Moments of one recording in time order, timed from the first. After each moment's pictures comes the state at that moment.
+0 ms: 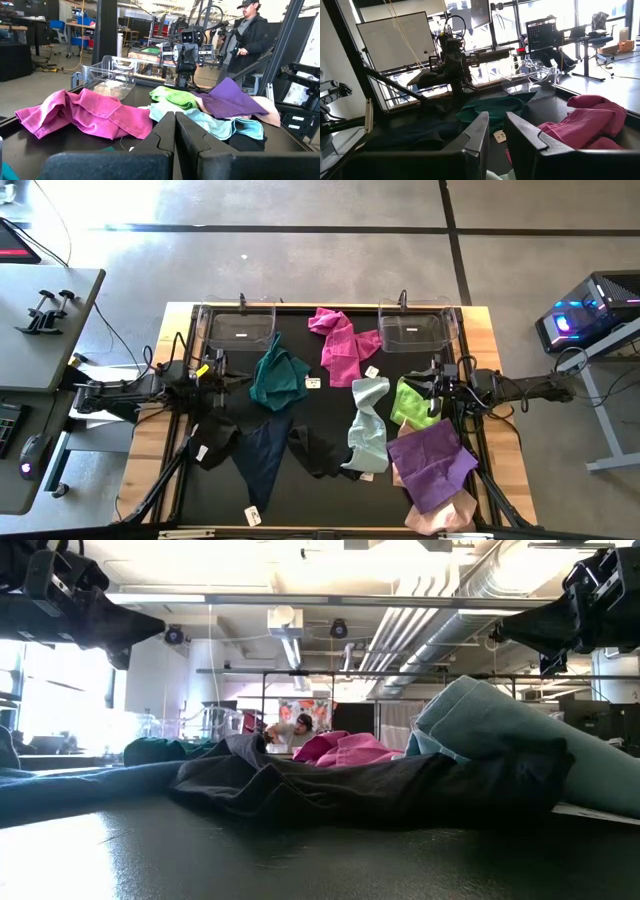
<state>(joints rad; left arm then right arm) 0.08 0.01 0.01 0.02 -0.07 -0.13 0.14 0.01 0.01 0.06 0.32 0.17</state>
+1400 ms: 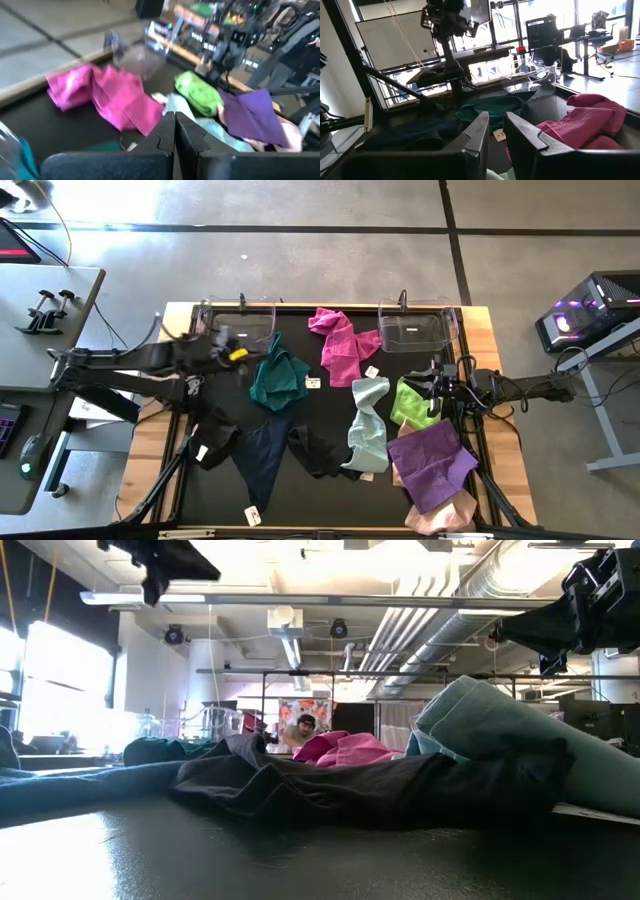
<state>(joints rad) 0.04 0.80 0.73 -0.29 -0.27 -0.48 0.14 0.01 0.01 0.06 0.32 0.17</state>
